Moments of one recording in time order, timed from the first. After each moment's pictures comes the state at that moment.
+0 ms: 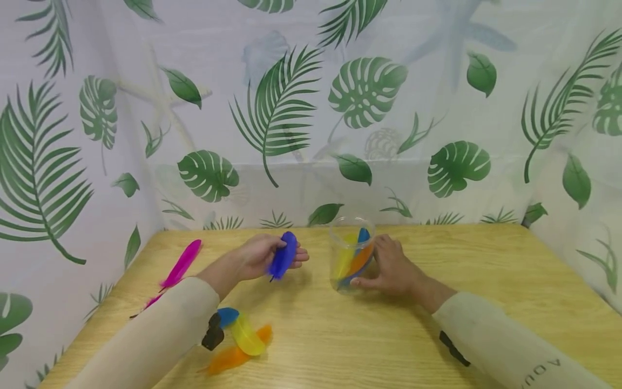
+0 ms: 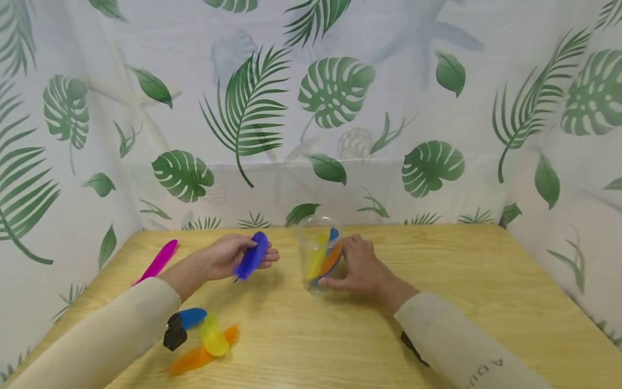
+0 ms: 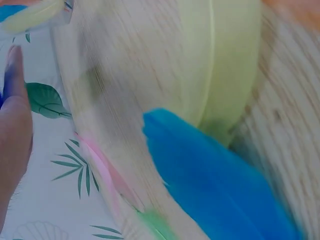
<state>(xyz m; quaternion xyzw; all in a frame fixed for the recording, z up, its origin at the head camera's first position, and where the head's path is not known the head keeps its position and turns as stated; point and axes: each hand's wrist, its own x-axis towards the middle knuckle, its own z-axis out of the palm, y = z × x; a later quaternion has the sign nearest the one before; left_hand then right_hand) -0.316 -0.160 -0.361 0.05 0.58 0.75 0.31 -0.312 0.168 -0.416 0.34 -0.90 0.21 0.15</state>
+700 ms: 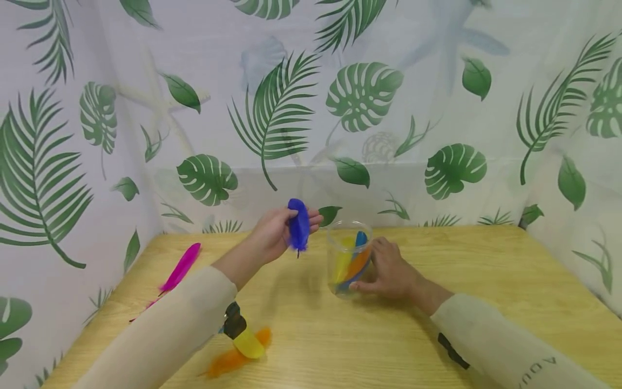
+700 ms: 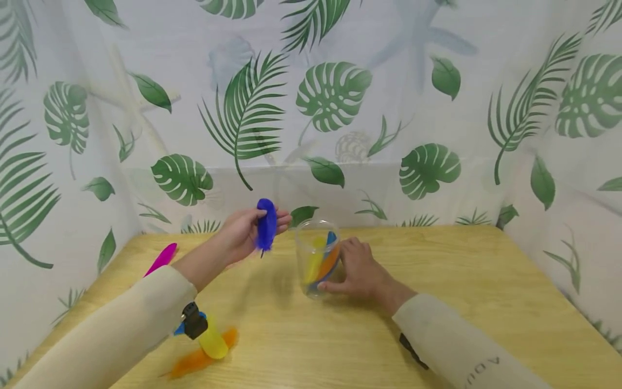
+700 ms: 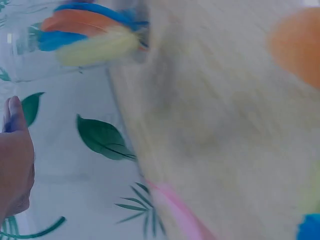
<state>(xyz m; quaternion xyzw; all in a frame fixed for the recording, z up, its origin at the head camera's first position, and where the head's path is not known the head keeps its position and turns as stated) -0.319 -0.114 -0.310 0.06 0.53 0.83 0.18 -0.310 0.168 -0.415 0.36 -0.90 0.19 0.17</state>
